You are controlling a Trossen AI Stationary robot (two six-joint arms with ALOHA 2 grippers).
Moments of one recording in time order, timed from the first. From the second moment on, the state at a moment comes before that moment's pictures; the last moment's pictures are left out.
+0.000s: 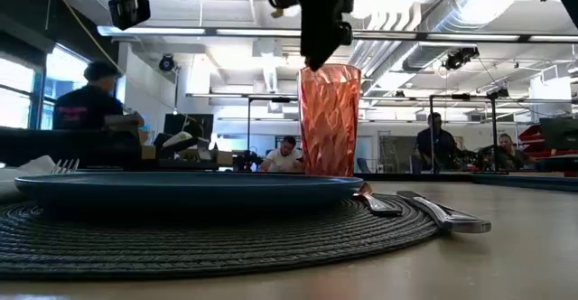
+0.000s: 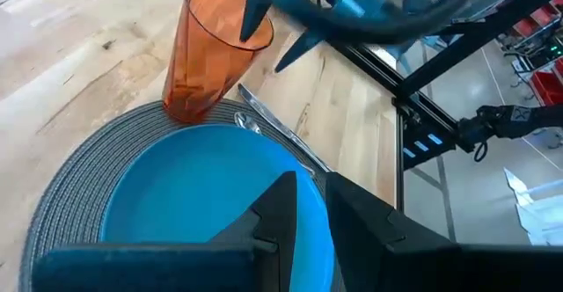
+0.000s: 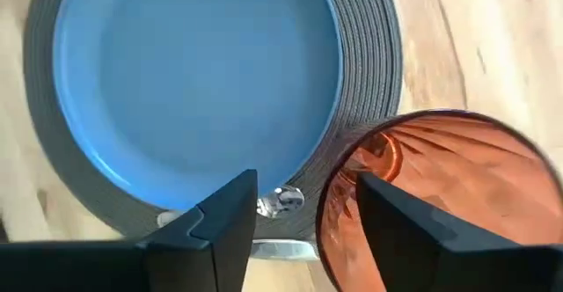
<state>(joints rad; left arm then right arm) -0.18 0.87 0.80 -0.42 -0.11 -0.70 0.00 2.00 1.98 -1.25 -0.05 0.27</state>
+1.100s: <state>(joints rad) -0.18 0.87 0.80 -0.42 -0.11 -0.72 -0.19 0.14 0.44 -0.38 -0.16 0.54</state>
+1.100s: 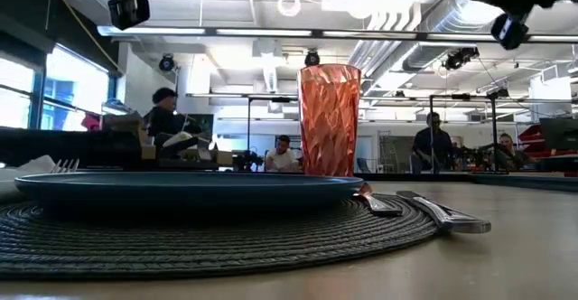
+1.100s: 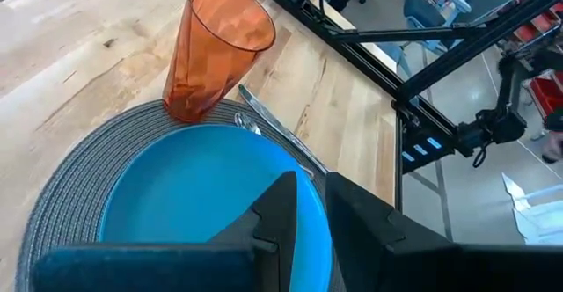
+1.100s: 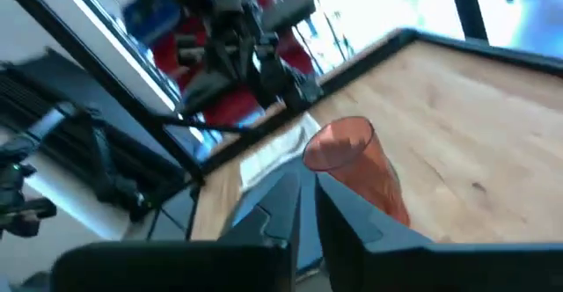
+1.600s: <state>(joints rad) -0.18 0.87 0.80 -0.39 -0.16 -0.66 -0.19 0.07 0.12 -0.34 -0.06 0.54</state>
